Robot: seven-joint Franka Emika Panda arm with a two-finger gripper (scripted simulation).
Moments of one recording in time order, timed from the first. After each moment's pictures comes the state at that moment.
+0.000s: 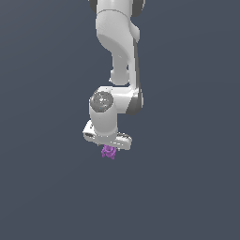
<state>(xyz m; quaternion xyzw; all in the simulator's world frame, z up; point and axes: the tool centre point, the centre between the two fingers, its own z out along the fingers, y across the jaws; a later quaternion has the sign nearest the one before) 0.043 -0.053 0.083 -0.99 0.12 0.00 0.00</state>
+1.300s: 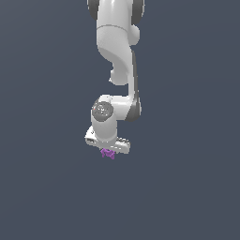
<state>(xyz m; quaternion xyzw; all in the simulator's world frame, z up) 0.042 -0.055 0.041 -0.99 0.12 0.00 0.00</state>
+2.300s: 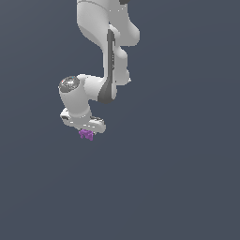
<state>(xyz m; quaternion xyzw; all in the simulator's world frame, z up) -0.042 -0.168 0.082 -0.99 0.12 0.00 0.00</state>
